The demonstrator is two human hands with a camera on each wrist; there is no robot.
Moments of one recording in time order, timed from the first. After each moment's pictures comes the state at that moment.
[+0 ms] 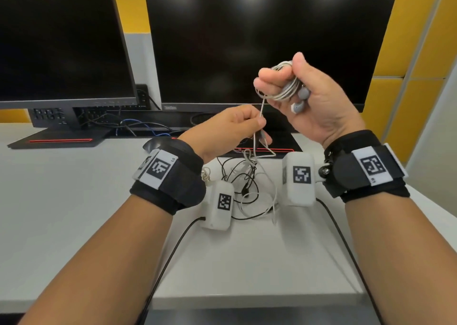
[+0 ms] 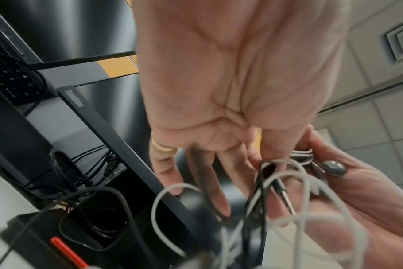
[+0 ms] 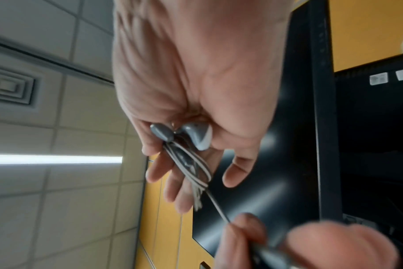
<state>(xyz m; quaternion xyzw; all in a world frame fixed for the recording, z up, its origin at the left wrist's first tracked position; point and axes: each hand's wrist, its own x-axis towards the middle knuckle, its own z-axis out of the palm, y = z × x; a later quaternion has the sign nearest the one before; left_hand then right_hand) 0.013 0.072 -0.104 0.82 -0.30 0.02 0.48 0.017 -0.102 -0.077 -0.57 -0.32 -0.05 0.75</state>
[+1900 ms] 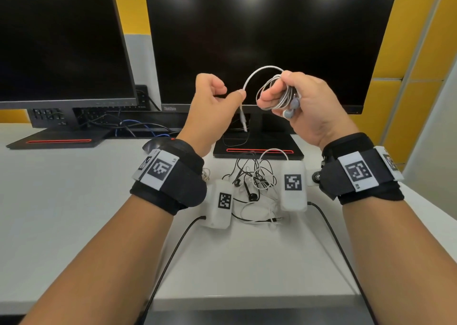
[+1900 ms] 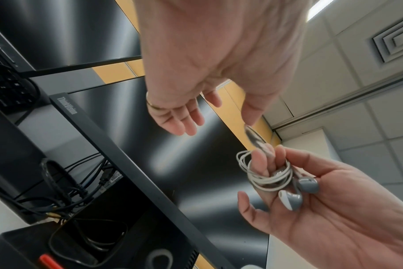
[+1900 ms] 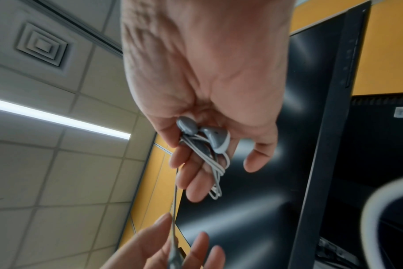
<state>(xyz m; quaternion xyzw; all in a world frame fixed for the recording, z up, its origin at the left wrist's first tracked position) 0.020 0.074 -0.099 0.73 -0.16 0.29 0.60 0.022 -0.098 -0.079 -0.64 -0.26 -0.10 0.72</state>
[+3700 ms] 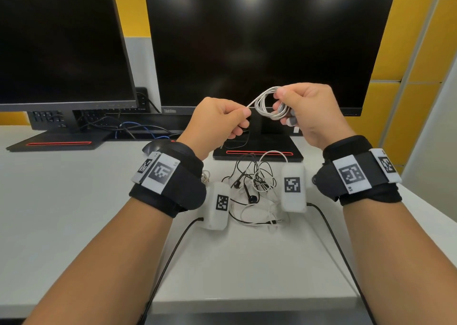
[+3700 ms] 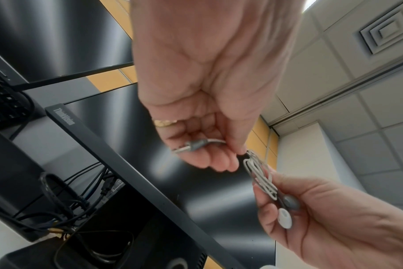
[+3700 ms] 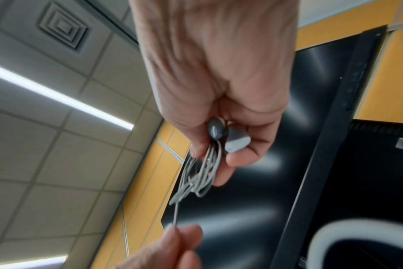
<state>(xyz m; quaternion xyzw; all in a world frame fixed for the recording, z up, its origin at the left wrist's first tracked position) 0.022 0.075 -0.101 0.80 -0.17 0.19 0.54 0.033 -0.103 -0.086 -0.75 -0.16 -0.23 0.61</state>
